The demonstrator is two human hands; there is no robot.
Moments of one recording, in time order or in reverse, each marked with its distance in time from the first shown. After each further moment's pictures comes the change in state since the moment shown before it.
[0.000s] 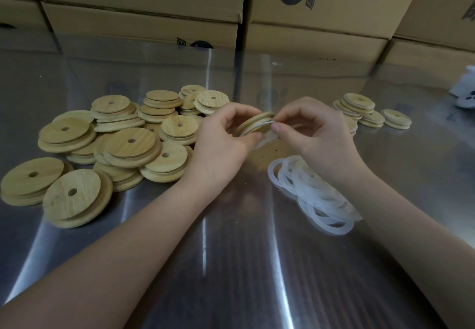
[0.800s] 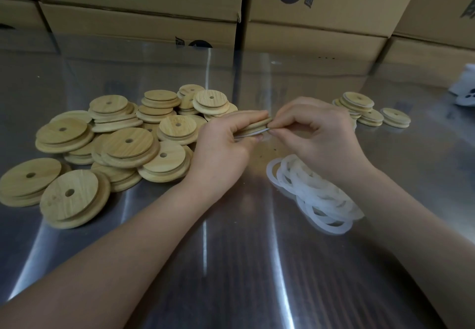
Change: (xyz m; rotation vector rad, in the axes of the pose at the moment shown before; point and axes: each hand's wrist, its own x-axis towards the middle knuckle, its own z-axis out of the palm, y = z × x) left_hand -0.002 -0.002 0.003 0.199 -0.024 0.137; right_hand 0.003 0.000 -0.006 -0.225 -0.008 -0.288
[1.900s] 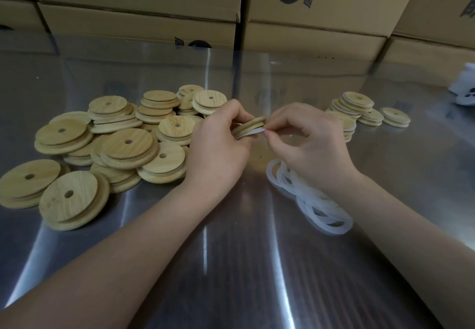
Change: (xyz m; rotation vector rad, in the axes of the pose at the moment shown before) left_hand 0.001 -0.001 -0.001 0.189 0.120 0.002; right_hand -0.006 -0.006 0.014 -0.027 0.066 0.032
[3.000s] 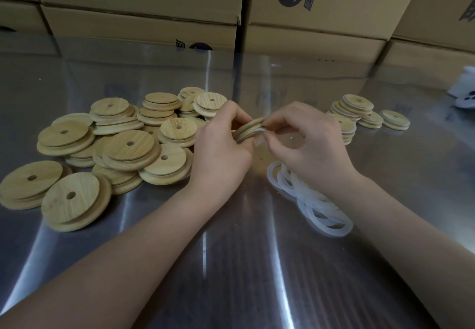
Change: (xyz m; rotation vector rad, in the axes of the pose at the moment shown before) left_hand -0.003 -0.001 0.004 -0.032 0.029 -0.013; right_hand 0.003 -0.002 -0.001 -0.105 -0.043 -0.011
